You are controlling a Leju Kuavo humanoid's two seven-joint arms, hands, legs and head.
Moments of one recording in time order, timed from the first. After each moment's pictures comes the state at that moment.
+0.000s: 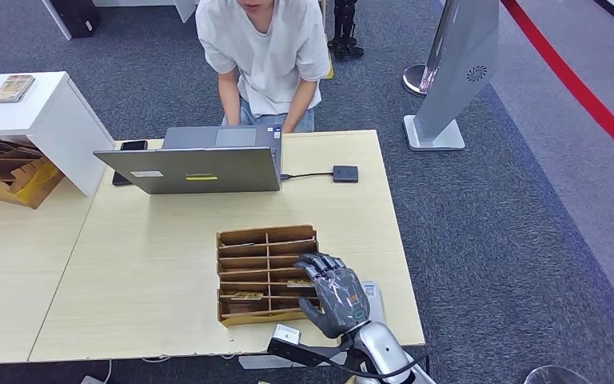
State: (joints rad) left arm -0.04 -0.14 0.64 -0.24 -0.56 0.03 -0.28; right arm -0.18 -0.01 0.72 -1.12 1.07 -0.52 -0.10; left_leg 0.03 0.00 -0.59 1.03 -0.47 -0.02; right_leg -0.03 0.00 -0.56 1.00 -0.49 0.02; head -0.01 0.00
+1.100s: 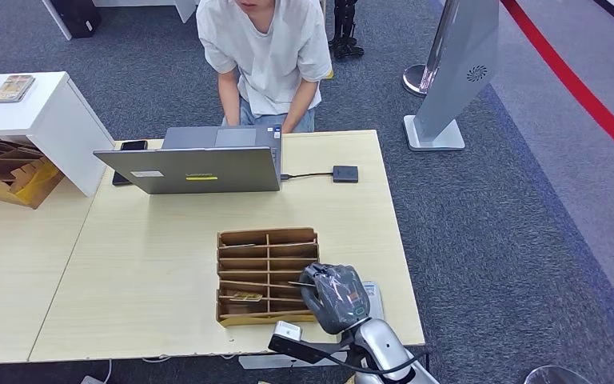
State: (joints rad) left arm -0.05 -0.14 0.64 -0.24 -0.58 0.03 -0.28; right arm -0.19 -0.01 0.71 -1.10 1.05 -0.53 -0.12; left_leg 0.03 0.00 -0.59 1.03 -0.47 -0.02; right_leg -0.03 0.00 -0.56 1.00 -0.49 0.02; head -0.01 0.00
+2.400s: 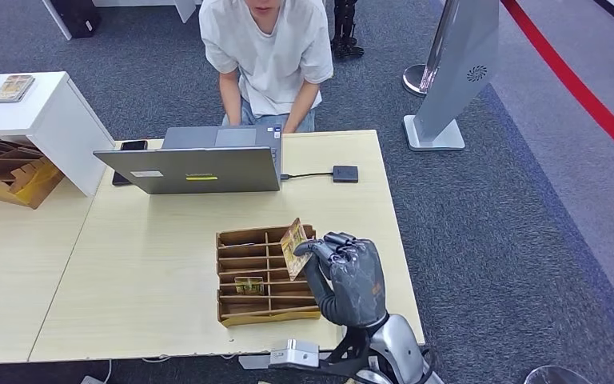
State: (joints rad) left arm -0.05 -0.14 0.66 -0.24 -0.58 0.03 -0.30; right arm -0.14 -0.01 0.71 -1.53 0.99 -0.68 -0.25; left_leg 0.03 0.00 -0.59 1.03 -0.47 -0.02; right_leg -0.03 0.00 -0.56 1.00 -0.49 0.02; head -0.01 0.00
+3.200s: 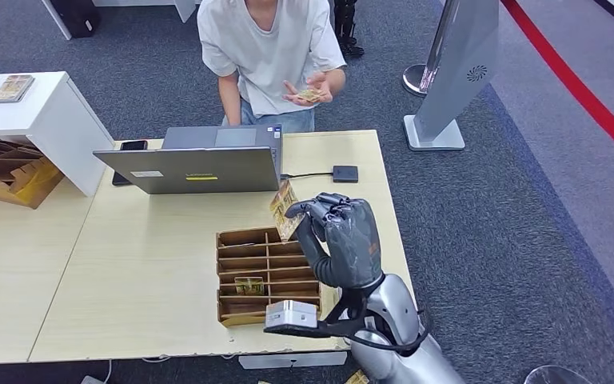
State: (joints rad) left arm -0.05 -0.15 0.67 -0.24 -0.63 0.01 -0.29; right arm -0.31 0.01 0.70 -1.50 0.90 -0.61 -0.26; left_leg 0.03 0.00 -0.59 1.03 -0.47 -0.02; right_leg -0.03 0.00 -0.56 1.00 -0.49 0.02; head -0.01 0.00
